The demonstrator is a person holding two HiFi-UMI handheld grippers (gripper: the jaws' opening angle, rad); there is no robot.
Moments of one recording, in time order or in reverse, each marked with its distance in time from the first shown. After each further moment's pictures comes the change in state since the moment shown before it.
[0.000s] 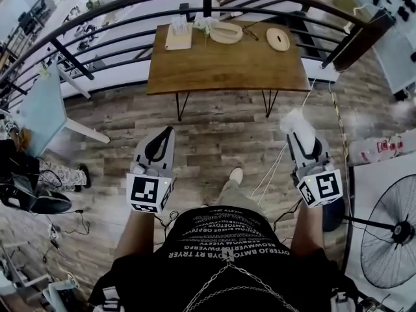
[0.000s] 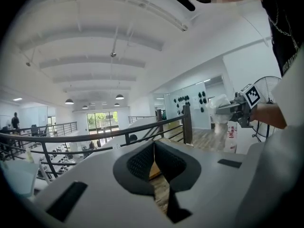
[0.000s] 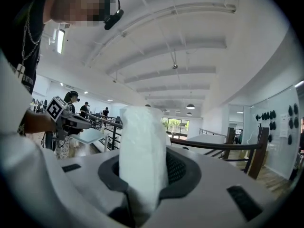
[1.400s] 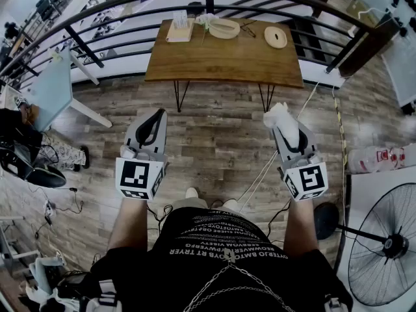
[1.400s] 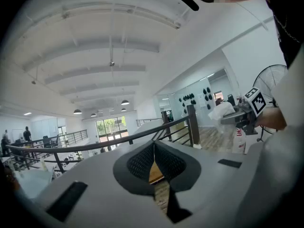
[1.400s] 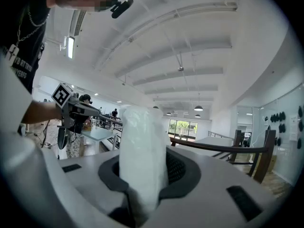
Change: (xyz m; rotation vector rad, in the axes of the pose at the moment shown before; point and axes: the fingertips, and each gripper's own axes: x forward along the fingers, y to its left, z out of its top) left arm -0.022 -0.098 0.063 0.081 -0.023 0.116; right arm -0.069 -0.034 -0.018 -0.039 -0.030 0.102
